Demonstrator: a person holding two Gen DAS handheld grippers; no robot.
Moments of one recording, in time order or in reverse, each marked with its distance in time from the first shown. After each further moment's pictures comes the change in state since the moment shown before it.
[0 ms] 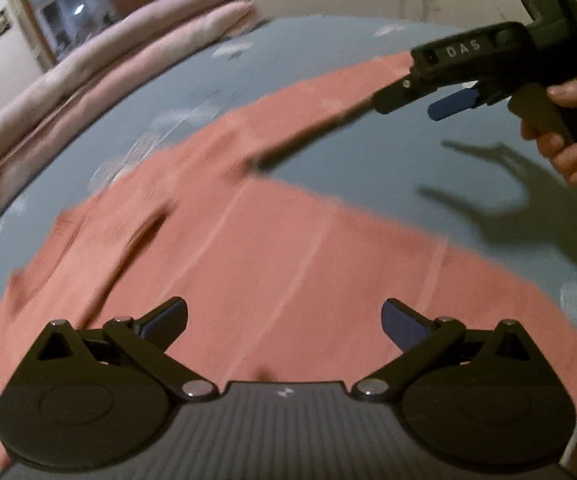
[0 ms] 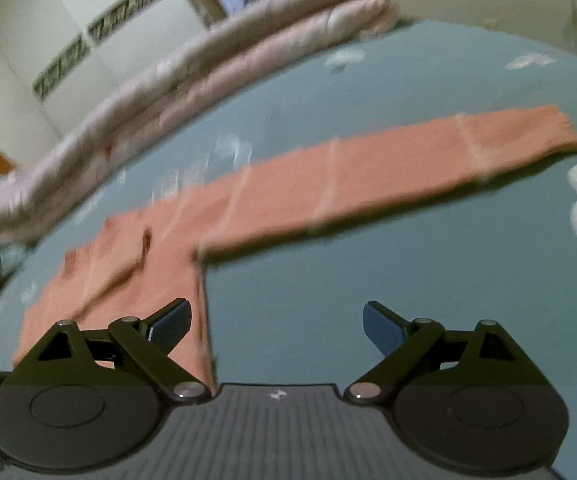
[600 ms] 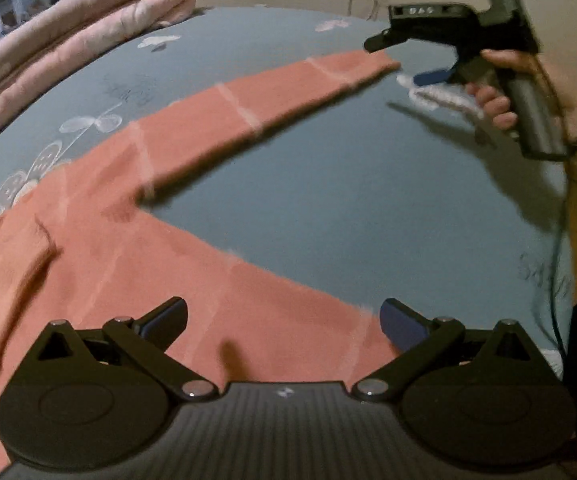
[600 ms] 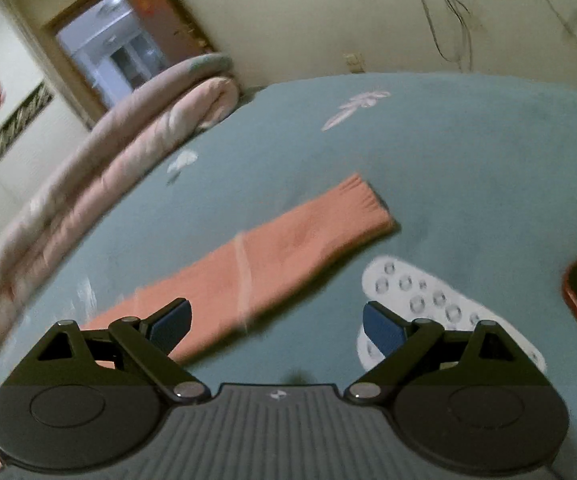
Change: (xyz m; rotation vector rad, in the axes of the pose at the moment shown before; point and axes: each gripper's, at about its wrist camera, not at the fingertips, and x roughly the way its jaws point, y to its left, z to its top) left arm 0.037 -0.013 0.044 -0.016 0.051 -0.250; right arm -0.007 -0.144 0.060 0.329 -0.174 -0.194
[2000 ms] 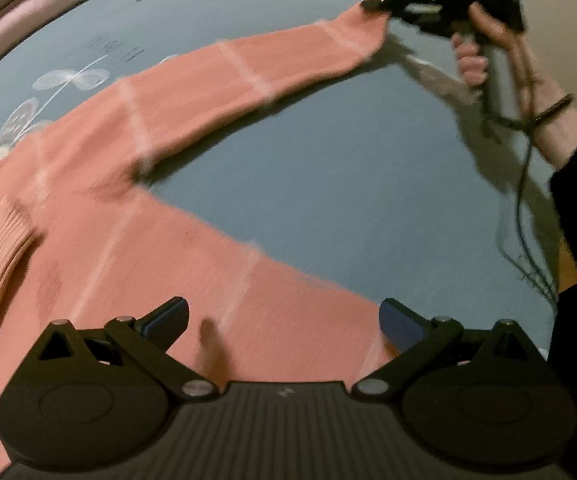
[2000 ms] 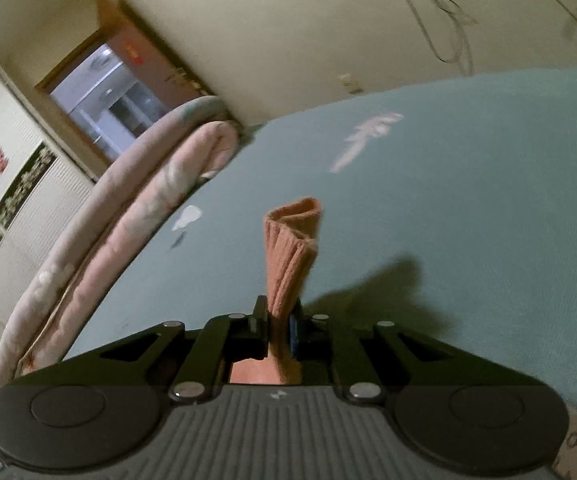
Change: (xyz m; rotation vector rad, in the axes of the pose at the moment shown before) left arm 0.021 0.026 0.007 -0.060 0.166 -0.051; right arm 0.031 0.014 0.026 0.022 -0.122 0.057
